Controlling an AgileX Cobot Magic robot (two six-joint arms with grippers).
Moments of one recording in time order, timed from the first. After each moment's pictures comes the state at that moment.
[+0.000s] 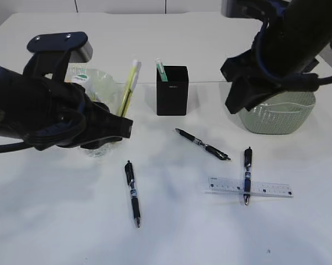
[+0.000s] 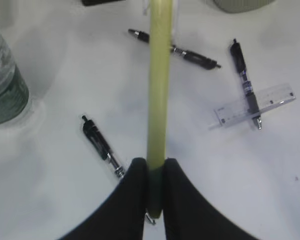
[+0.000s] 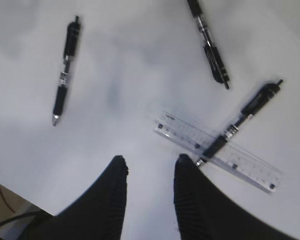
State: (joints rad) left arm -0.73 1.42 -0.88 0.18 0.33 -0.59; right arm 0.32 1.65 -1.44 0.21 1.15 -0.16
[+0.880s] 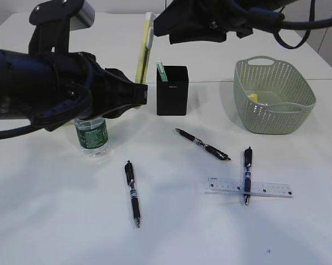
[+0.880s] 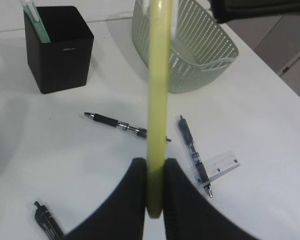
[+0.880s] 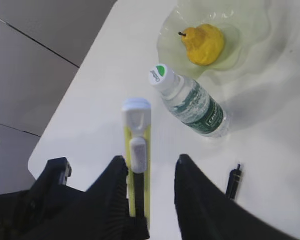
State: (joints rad) left arm -0.73 1.42 -0.88 0.19 0.04 -0.59; right arm 0.32 1.65 -1.46 0.92 0.84 -0.45
